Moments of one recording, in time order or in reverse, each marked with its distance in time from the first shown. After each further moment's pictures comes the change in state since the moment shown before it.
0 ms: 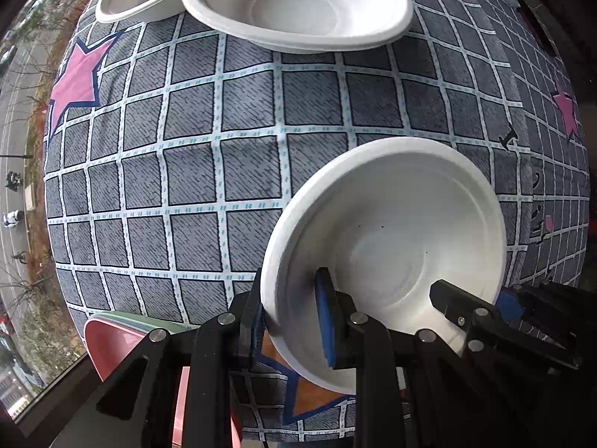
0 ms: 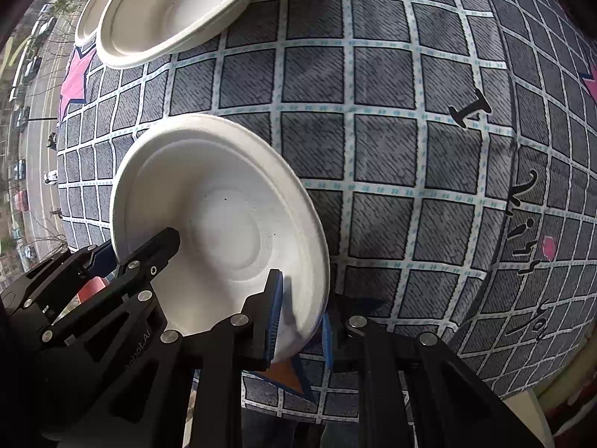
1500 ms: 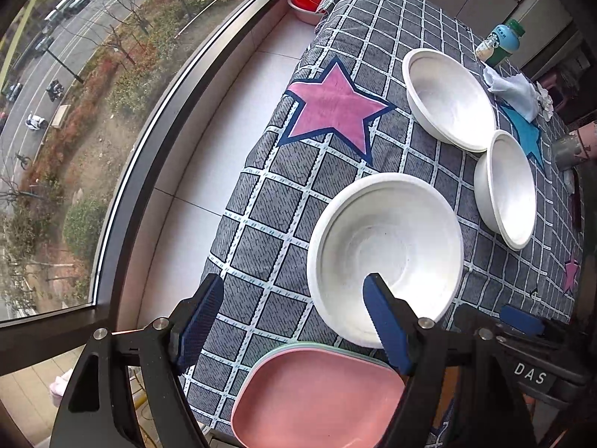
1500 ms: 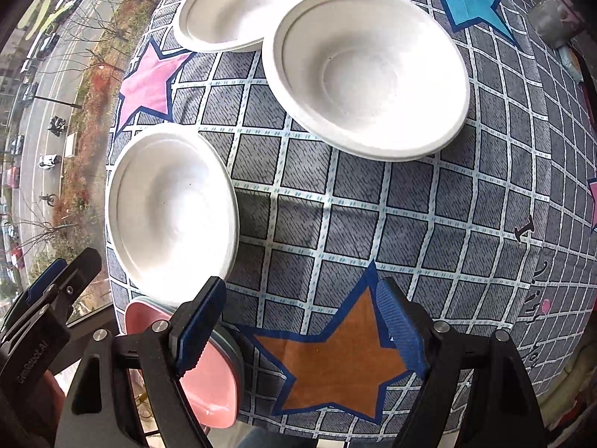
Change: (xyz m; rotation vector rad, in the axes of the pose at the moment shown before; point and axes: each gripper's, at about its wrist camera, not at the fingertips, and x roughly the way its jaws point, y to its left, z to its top) left arm -0.070 0.218 -0.025 -0.453 -0.233 -0.014; right arm -0.050 0.095 0.098 -0.131 -0.111 -0.060
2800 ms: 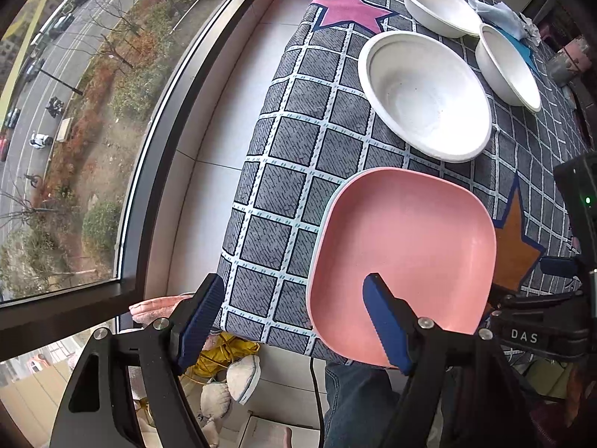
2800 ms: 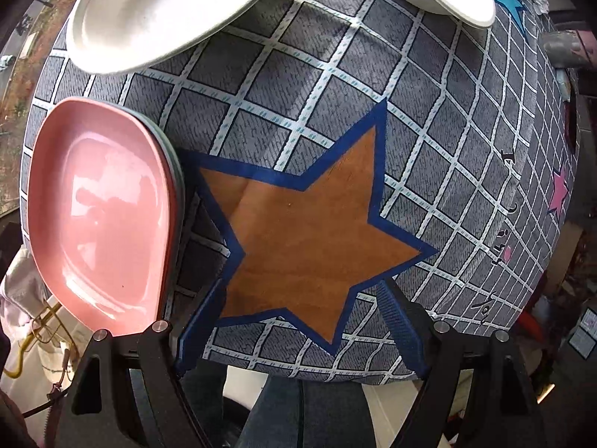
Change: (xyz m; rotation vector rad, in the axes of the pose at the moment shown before) left arm -0.007 0.038 -0.122 0.100 0.073 0.066; right arm 0.052 0.086 -0.109 -0.253 0.221 -0.363
